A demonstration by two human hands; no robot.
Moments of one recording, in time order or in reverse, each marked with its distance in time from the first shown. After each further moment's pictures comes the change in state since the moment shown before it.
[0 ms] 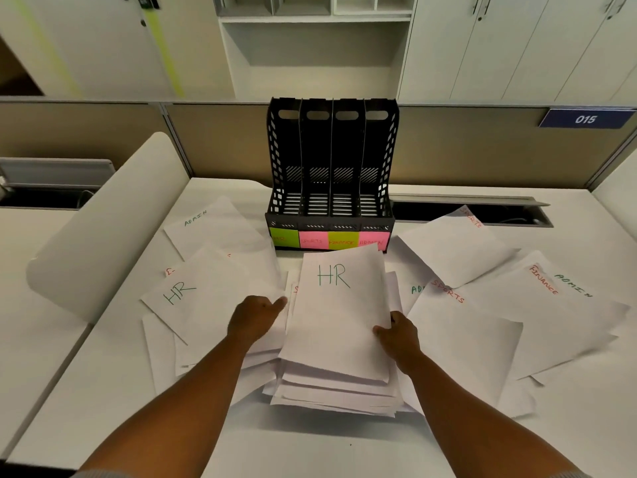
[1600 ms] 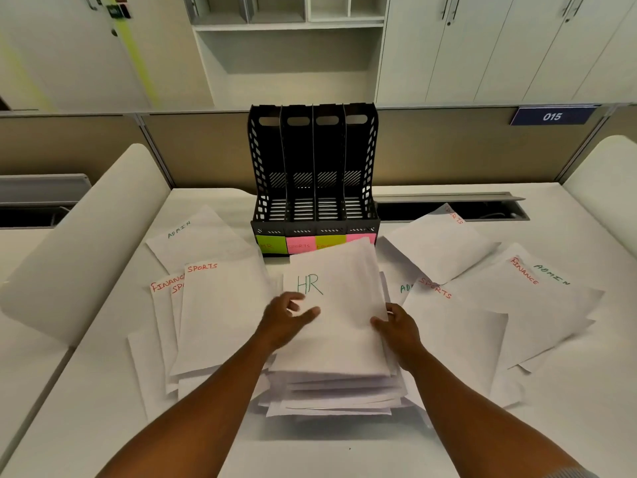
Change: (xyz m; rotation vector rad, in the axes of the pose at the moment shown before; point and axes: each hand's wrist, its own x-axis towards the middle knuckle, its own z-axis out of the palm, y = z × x) left_hand -0.004 0.032 0.038 -0.197 -0.153 0.215; right_hand -0.010 -0.010 -0.019 0.266 0.001 -0.010
